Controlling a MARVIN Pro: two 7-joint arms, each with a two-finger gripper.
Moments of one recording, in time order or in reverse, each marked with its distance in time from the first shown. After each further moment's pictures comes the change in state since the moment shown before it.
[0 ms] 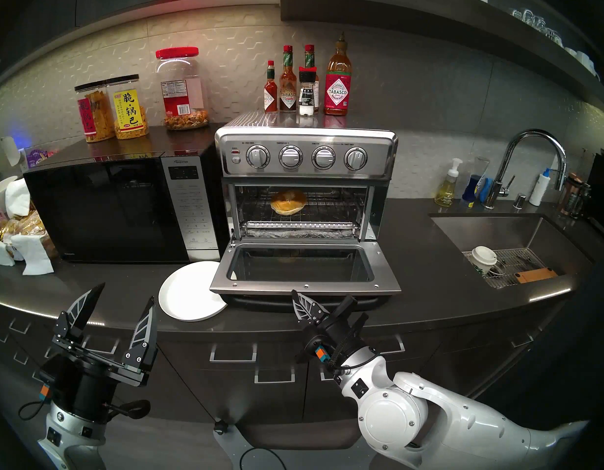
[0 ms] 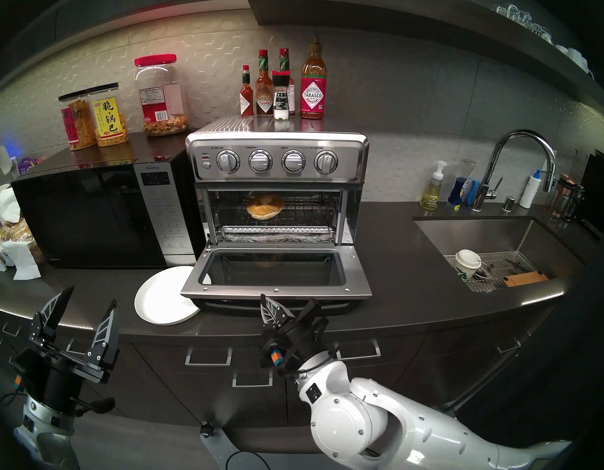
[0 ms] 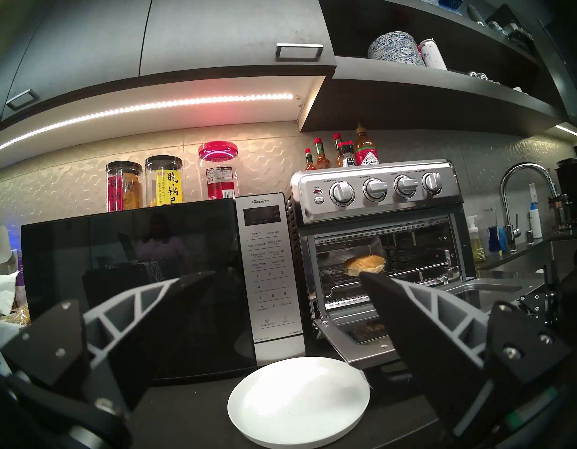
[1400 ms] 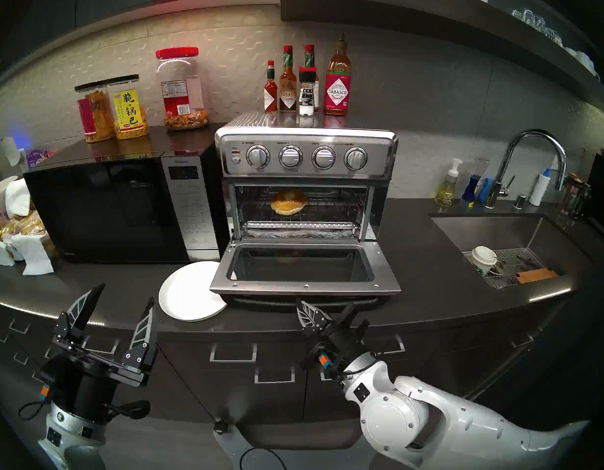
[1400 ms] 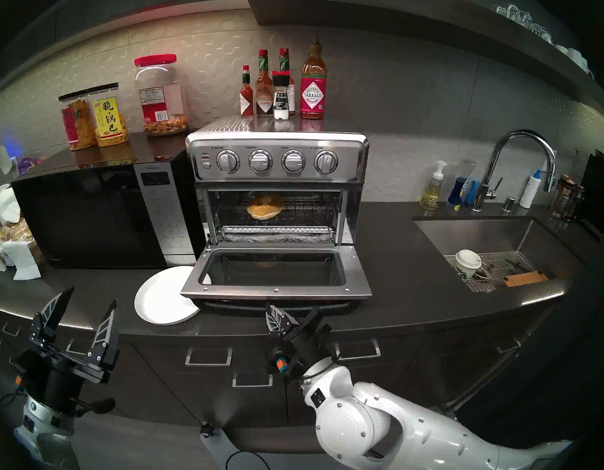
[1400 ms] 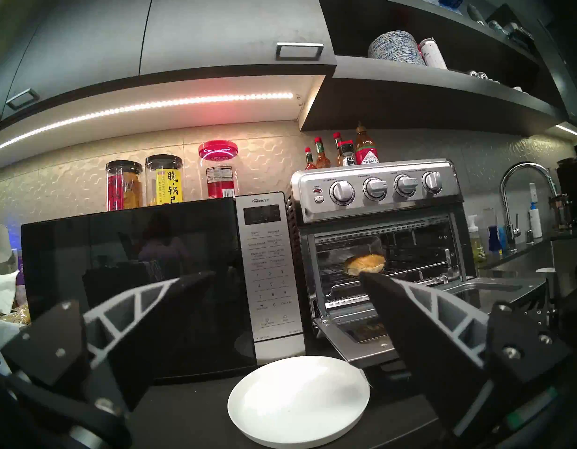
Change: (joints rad) left arm 0.000 -0.005 -0.001 0.000 -0.001 0.003 -0.005; right arm -0.006 0.001 0.002 0.061 -0.014 -0.029 0.002
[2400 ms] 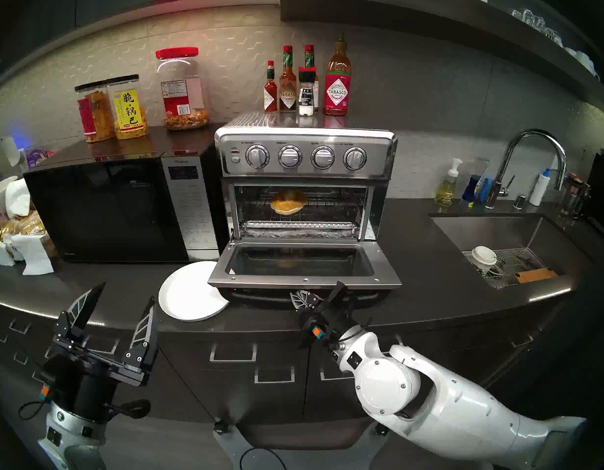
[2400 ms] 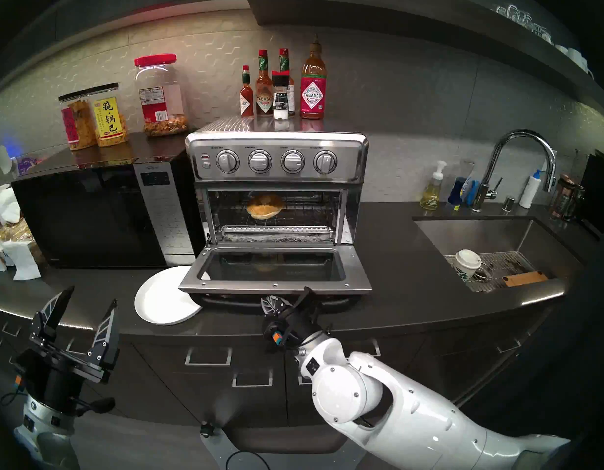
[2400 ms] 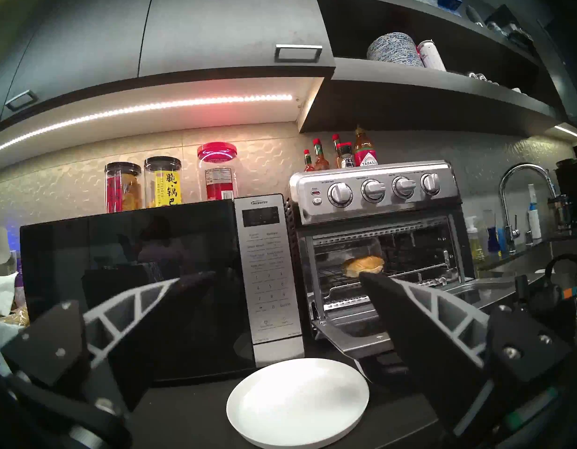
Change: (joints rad) left arm -0.008 -0.001 0.000 0.000 -0.001 -0.001 -0.007; right arm 0.105 -0.066 0.066 0.061 0.041 -0.032 0.191
